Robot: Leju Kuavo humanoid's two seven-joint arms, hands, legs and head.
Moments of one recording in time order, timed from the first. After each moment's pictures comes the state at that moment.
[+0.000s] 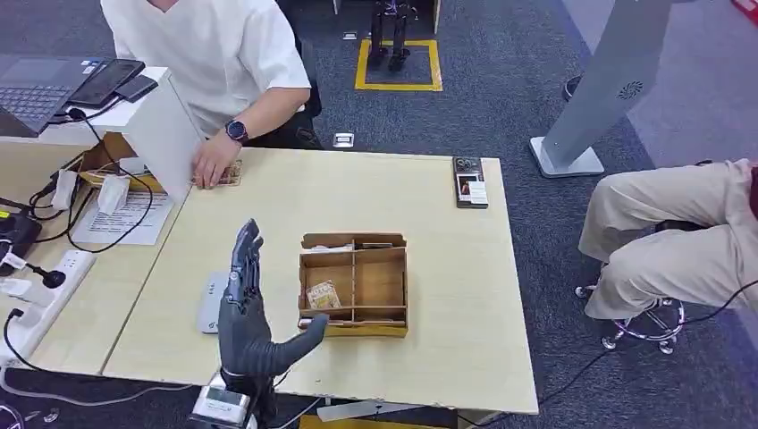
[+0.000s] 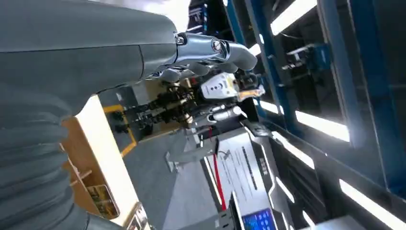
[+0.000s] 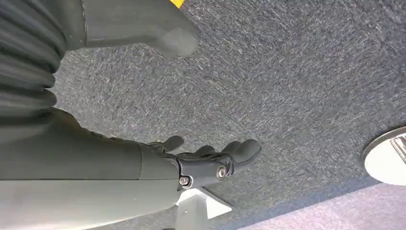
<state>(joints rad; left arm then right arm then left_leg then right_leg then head) 0.04 -0.15 -0.52 -1.68 -0.33 0.34 -0.70 -0.13 0.29 -1.56 -0.49 0.81 -0.69 -0.47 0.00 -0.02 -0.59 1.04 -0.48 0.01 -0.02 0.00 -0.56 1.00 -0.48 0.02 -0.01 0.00</state>
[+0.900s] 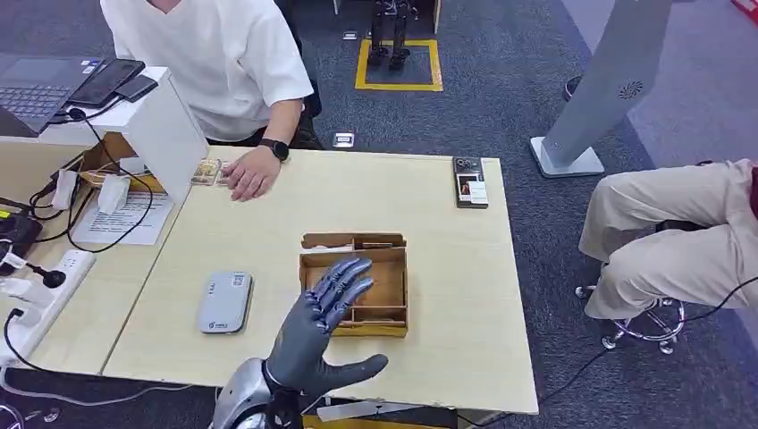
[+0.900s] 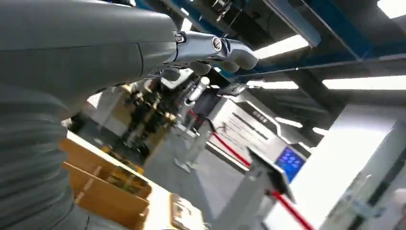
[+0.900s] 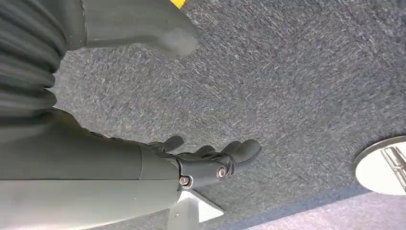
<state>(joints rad) -0.06 -0.06 -0.66 -1.58 -0.85 0.36 -0.58 -0.13 0.25 -1.56 -0.42 0.83 -0.69 -0.49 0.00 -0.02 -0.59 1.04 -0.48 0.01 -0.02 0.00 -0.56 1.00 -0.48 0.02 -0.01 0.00</state>
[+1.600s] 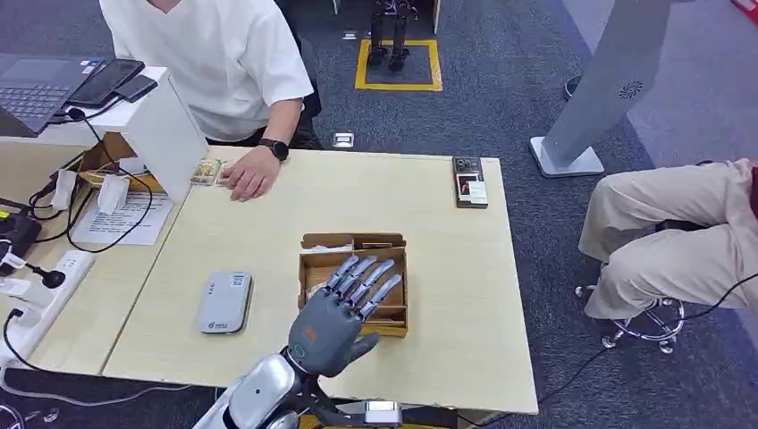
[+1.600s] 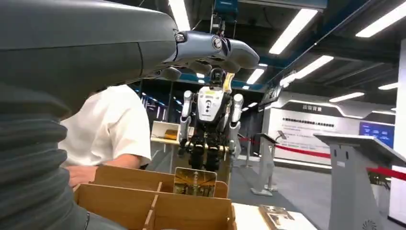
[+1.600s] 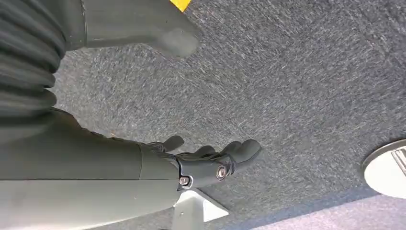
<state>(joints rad) -0.14 -0.06 -0.71 -1.43 -1.36 0.45 -0.23 -0.13 0.25 -1.56 -0.43 0.84 -0.69 -0.46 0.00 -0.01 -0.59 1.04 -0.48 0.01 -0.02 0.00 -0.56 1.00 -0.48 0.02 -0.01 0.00</state>
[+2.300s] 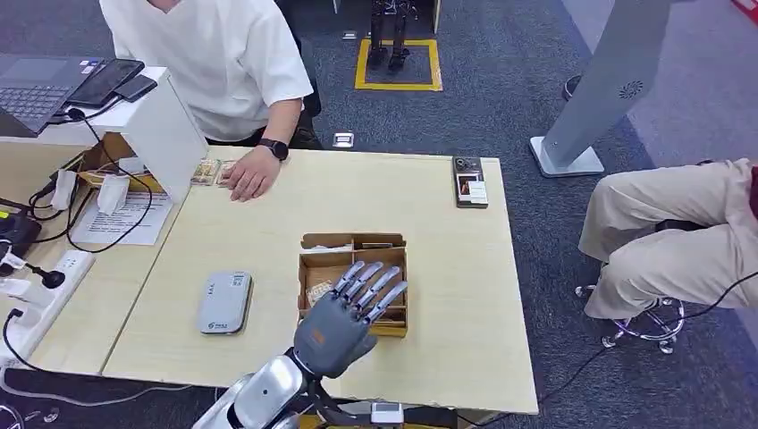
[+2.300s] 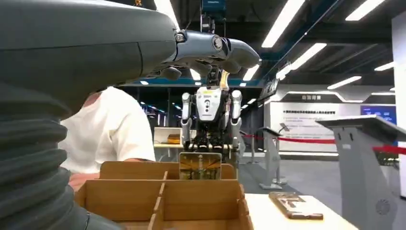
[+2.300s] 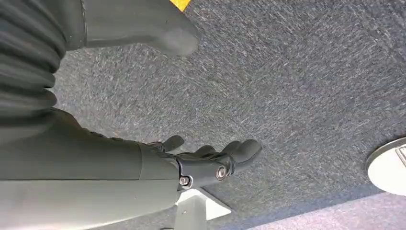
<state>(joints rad) -0.17 -0.04 -0.75 -1.39 -1.45 0.42 -0.13 -0.13 0.26 -1.56 -0.44 0.84 -0.69 -0.44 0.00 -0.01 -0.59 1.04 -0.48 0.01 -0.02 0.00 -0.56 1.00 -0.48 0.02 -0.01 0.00</state>
